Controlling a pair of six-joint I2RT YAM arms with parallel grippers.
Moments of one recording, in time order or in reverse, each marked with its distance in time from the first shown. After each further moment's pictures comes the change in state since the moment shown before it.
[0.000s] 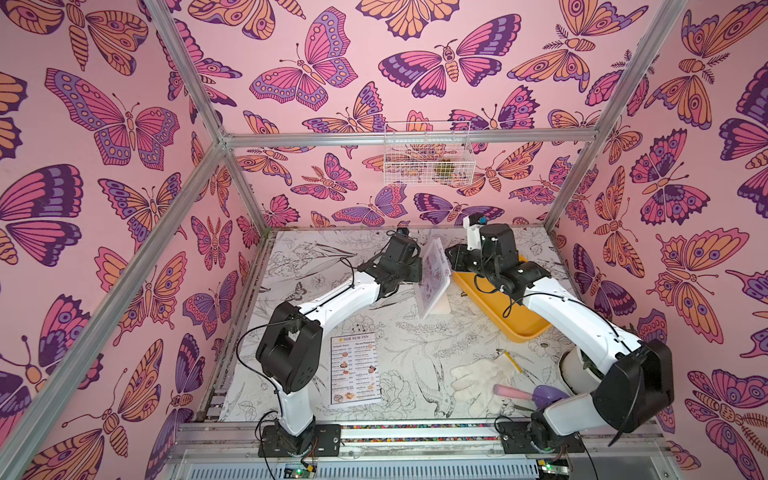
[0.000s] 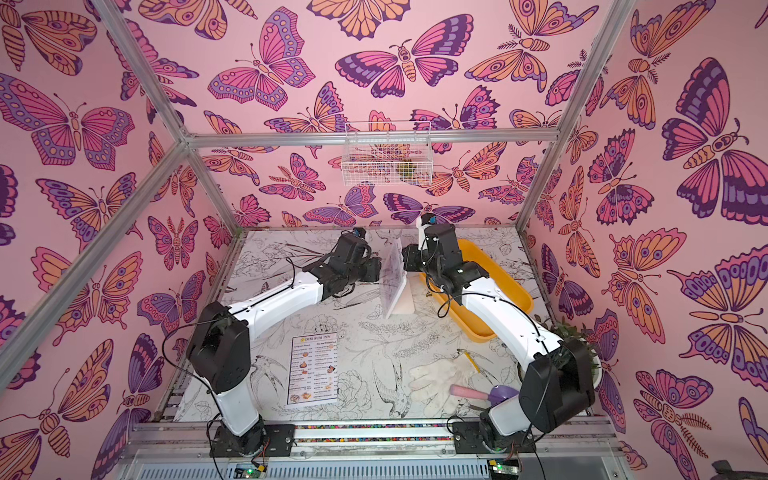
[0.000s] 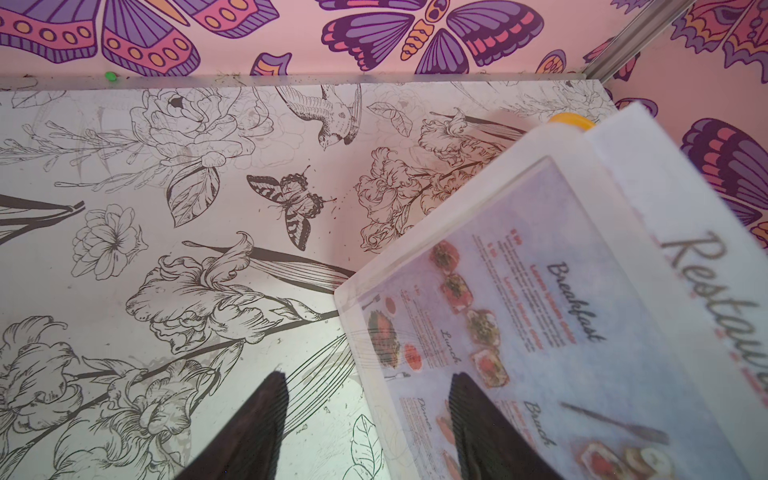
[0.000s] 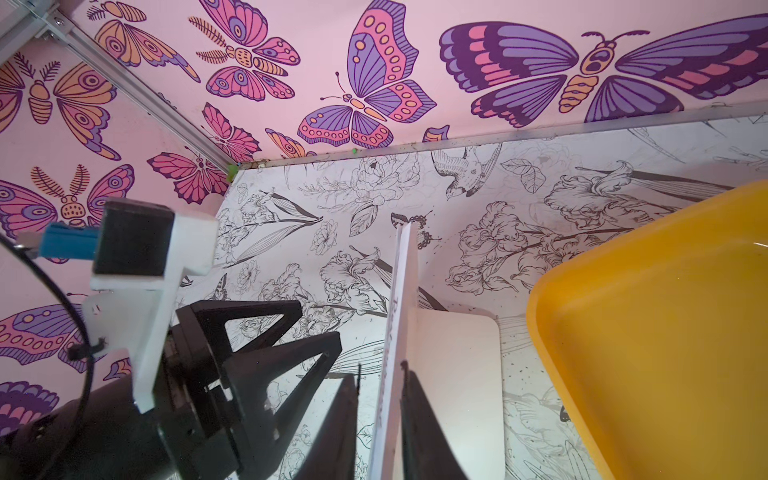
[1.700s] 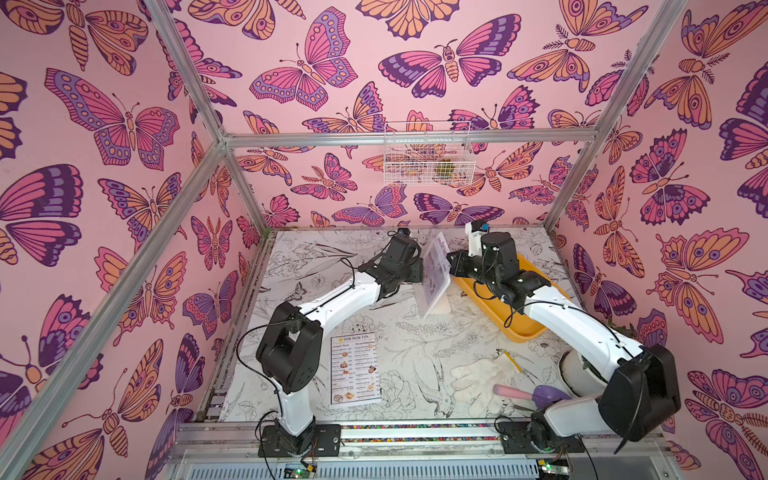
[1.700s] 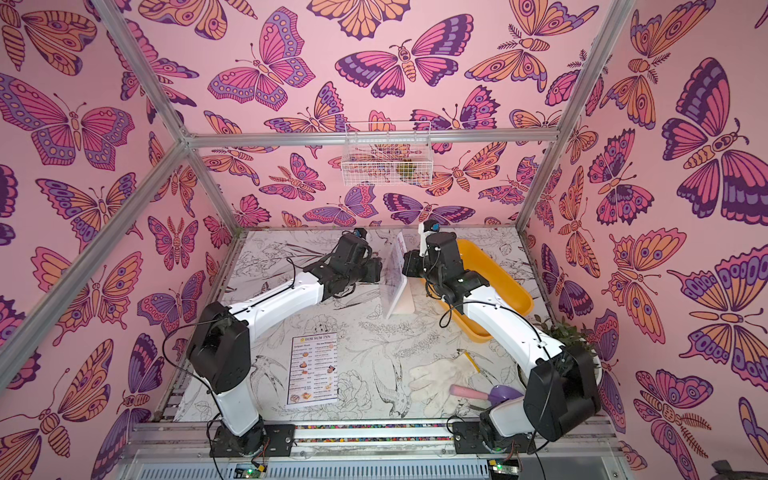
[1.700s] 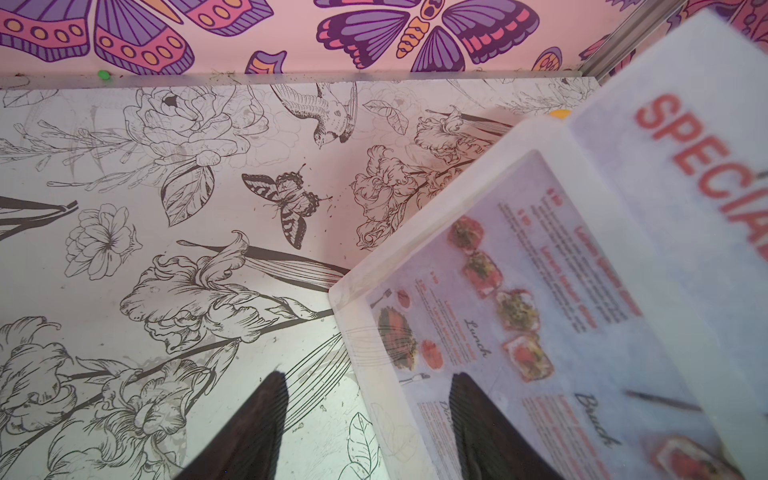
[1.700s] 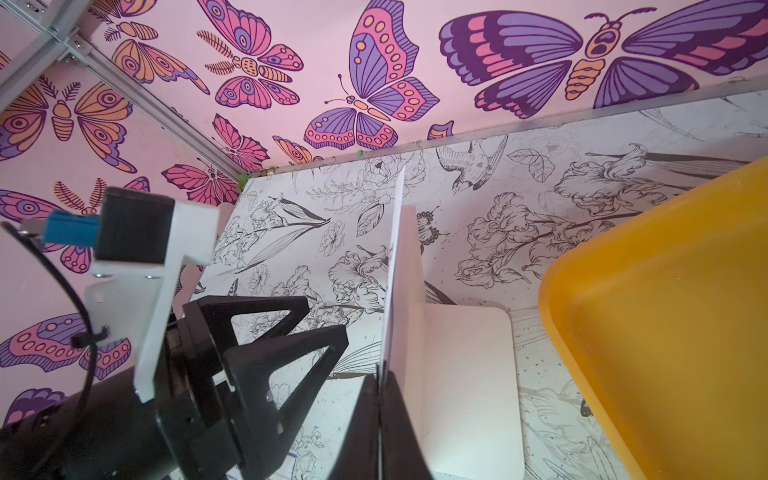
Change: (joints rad) left arm -0.005 0.000 0.000 0.000 0.004 0.000; right arm 0.014 -0.048 -0.109 0.097 -0.005 0.056
